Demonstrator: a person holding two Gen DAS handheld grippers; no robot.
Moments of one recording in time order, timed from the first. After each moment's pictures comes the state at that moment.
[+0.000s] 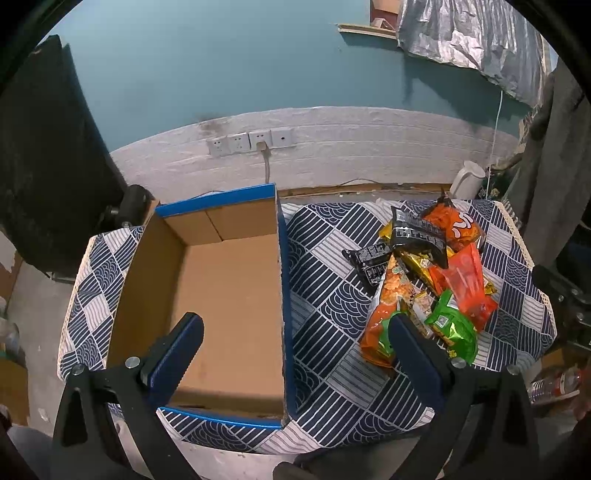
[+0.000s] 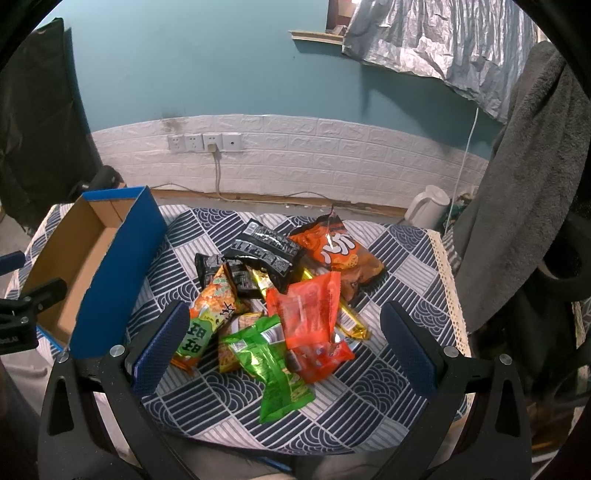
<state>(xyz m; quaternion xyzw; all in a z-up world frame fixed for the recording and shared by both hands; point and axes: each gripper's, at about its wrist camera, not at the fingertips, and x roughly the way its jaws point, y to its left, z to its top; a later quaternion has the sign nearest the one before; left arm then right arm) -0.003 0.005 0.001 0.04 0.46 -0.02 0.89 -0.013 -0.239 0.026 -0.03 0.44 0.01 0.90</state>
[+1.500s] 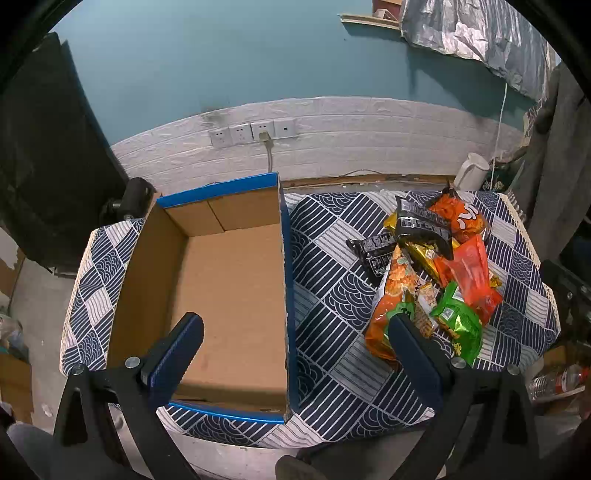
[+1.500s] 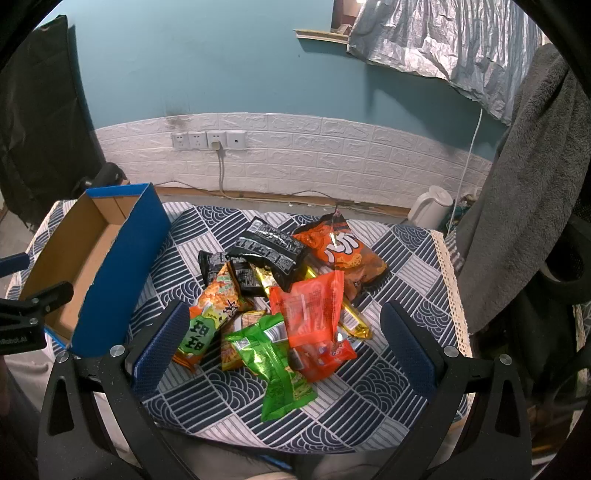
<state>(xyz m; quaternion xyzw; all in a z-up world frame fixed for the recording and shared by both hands) -0.004 0.003 -0.008 0.05 0.47 -0.02 0.88 -0.013 -0.236 0.026 -0.03 0.44 0.02 0.90</state>
